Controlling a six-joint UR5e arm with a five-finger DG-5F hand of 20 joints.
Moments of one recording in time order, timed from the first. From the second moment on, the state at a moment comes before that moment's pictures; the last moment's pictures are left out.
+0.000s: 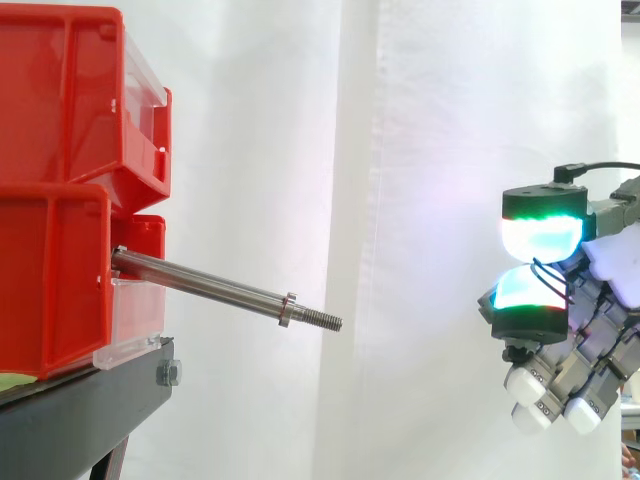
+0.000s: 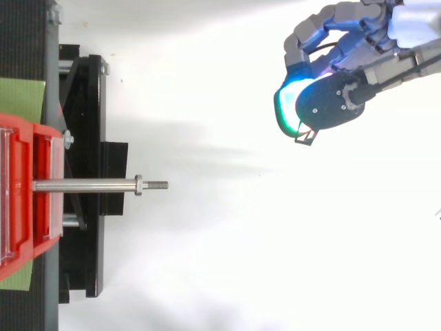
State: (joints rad) arm -0.03 -2.16 -1.14 -3.47 -1.56 0.01
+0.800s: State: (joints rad) arm -0.02 -2.16 -1.14 -3.52 -1.56 0.13
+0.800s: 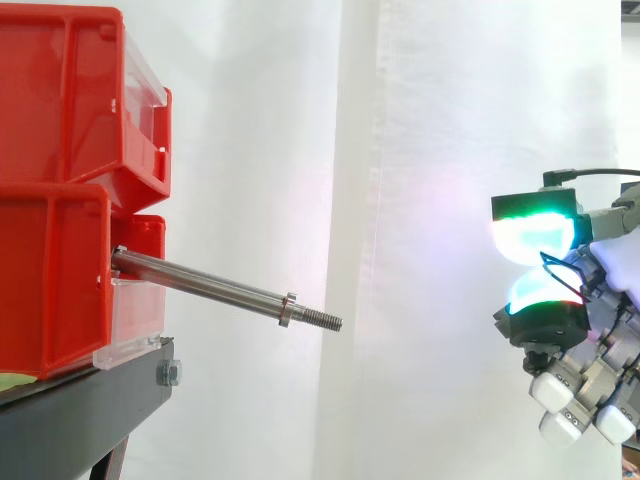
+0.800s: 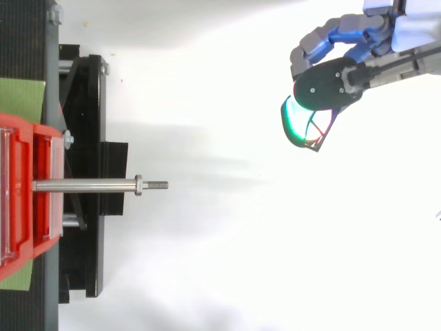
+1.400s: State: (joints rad) arm -0.01 -2.16 -1.14 -3.55 -1.55 0.17
